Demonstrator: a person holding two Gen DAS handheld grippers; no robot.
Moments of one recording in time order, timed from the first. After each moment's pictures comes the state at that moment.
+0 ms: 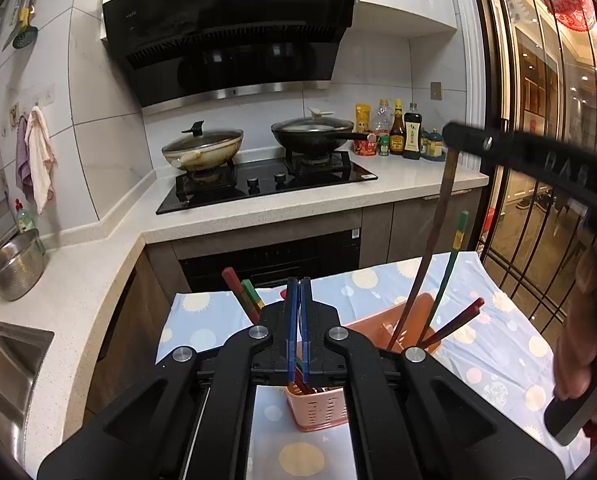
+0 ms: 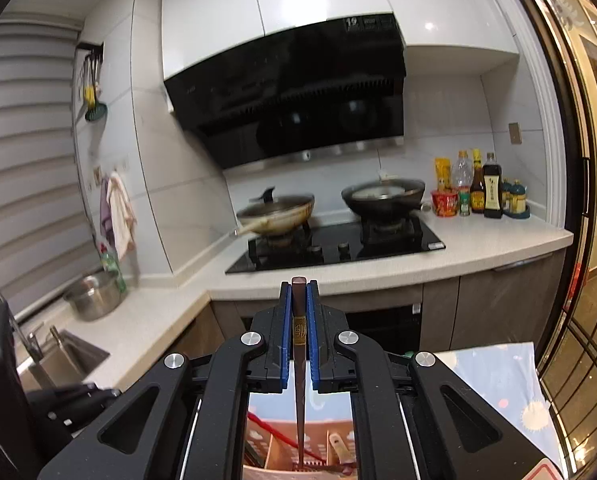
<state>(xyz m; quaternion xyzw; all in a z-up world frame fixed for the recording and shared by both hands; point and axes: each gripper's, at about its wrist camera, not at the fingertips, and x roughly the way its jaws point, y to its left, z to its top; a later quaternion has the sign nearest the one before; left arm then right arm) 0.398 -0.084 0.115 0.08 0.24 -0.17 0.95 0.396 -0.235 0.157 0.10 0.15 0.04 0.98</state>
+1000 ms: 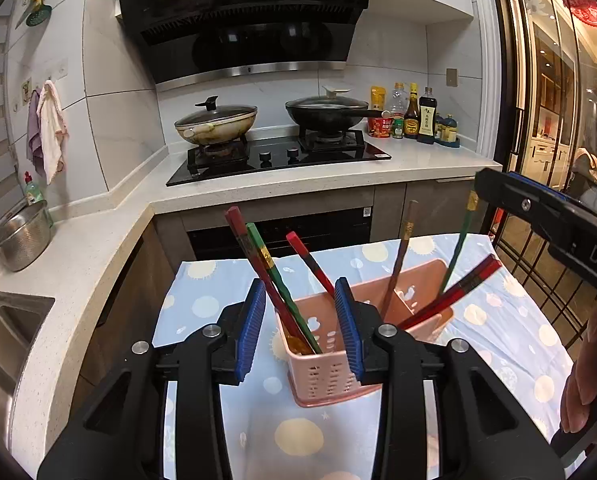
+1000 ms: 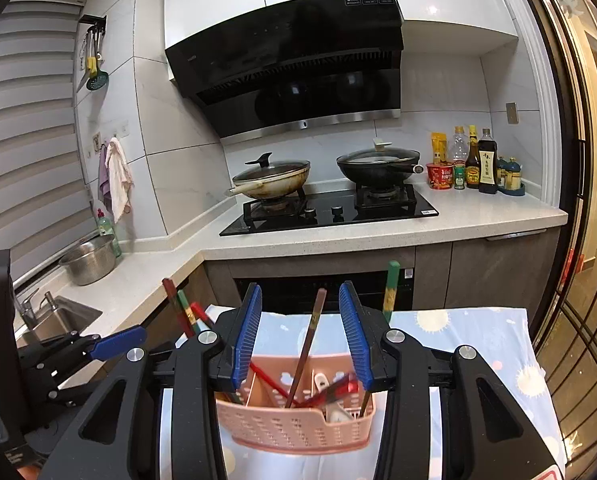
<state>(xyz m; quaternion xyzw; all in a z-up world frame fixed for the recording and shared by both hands) 0.389 -0.076 0.087 0.07 0.26 -0.14 0.95 0.361 -0.237 0.112 0.08 0.18 0.04 0.98</state>
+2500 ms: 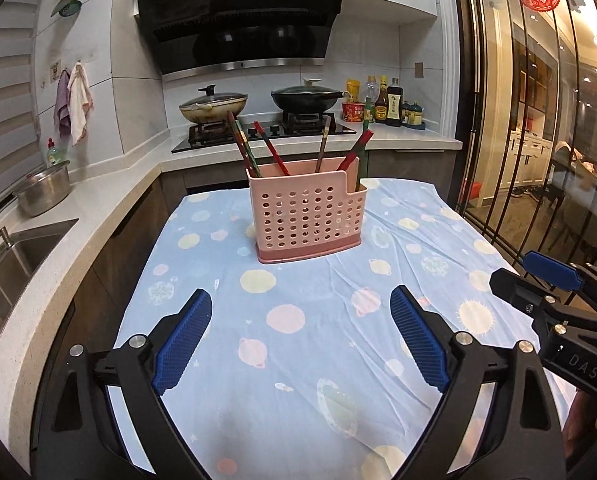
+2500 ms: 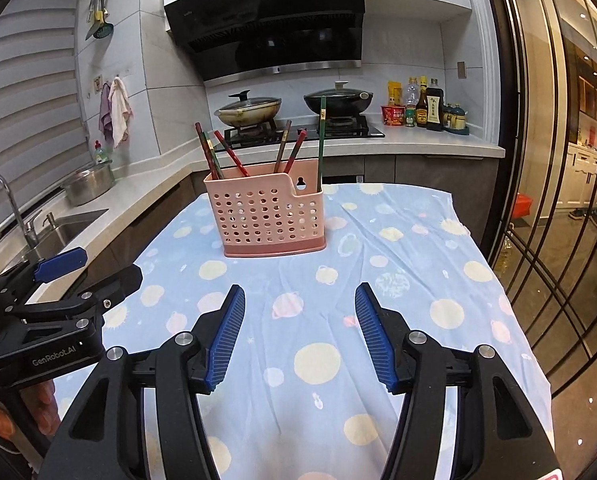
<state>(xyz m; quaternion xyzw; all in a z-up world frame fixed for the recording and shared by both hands) 0.171 -0.055 0.035 0.06 0.26 -0.15 0.95 0.119 -0.222 0.033 0.06 0.27 -0.02 0.96</state>
